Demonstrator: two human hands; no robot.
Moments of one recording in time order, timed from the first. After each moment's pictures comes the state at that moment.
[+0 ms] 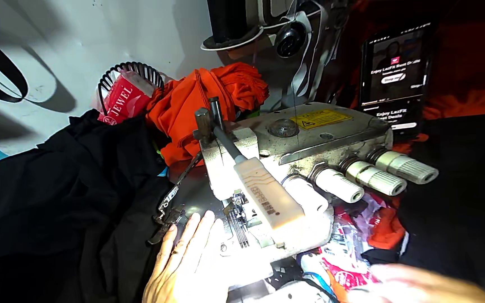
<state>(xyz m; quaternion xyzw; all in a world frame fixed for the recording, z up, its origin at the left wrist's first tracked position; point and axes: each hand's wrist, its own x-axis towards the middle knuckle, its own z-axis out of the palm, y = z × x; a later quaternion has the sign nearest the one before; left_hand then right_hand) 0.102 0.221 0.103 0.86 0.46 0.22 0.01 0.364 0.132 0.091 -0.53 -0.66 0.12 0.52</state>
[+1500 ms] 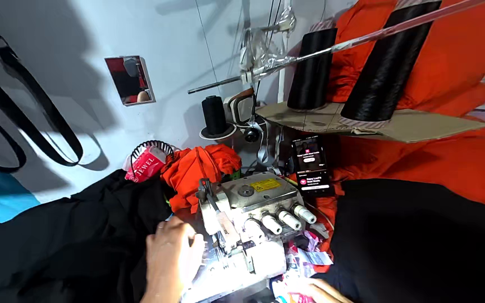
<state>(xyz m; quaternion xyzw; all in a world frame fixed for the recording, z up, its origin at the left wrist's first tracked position) 0.117 0.272 0.171 0.78 0.58 0.24 0.02 0.374 0.129 0.107 -0.57 -0.69 0.18 0.41</state>
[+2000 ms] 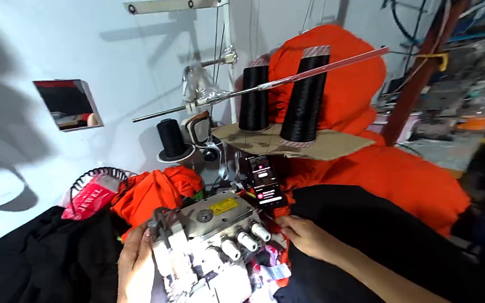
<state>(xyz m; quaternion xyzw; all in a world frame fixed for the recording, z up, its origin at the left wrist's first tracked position) 0.149 0.333 0.148 0.66 0.42 0.57 0.24 0.485 0.222 0.174 -0.75 -0.59 0.21 0.20</state>
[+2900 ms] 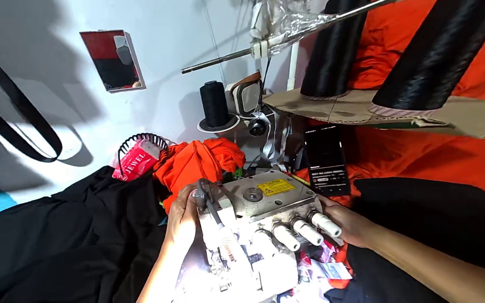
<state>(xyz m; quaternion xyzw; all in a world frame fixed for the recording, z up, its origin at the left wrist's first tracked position) 0.145 0.361 0.148 0.69 0.35 0.57 0.28 0.483 0.294 0.127 -0.62 -0.39 0.50 0.47</state>
